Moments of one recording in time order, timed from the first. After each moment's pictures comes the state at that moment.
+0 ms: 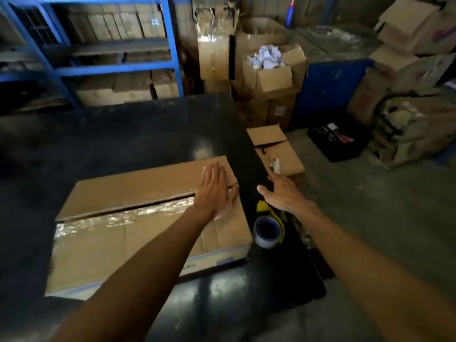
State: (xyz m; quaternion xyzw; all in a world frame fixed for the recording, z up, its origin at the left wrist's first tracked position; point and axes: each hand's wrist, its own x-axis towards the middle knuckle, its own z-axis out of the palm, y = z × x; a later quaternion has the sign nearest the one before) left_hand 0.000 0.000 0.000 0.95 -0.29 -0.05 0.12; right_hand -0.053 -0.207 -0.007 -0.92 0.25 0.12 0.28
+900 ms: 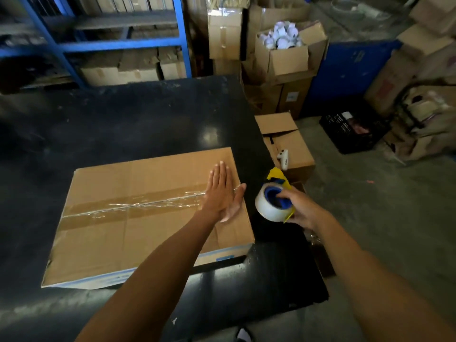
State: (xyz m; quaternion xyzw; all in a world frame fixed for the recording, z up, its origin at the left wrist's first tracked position) left_hand 0.011 -0.016 -0.050 0.94 -0.25 -0.13 0.17; right_hand -0.069 -0.237 -0.047 -0.61 0.36 0.15 0.69
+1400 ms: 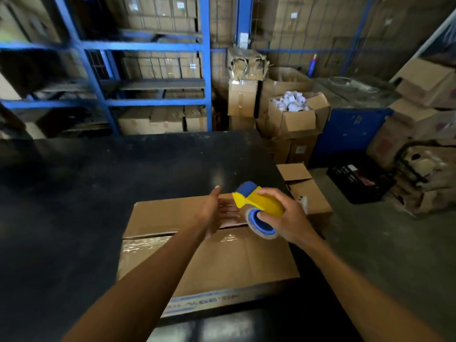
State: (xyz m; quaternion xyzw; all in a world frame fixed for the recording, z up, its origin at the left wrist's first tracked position) left_hand 0.047 0.115 0.061 0.58 0.10 -0.33 0.73; right_hand -0.058 -0.073 0.089 -0.87 0.01 -0.08 0.49
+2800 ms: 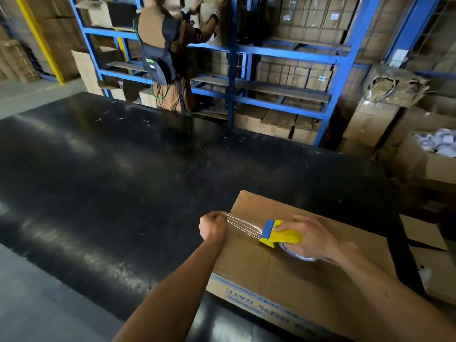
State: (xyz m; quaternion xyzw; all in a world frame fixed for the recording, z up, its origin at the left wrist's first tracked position) left_hand 0.017 0.328 -0.011 0.68 0.40 0.10 0.61; right_hand 0.052 0.068 0.052 -0.94 -0.34 0.06 0.06
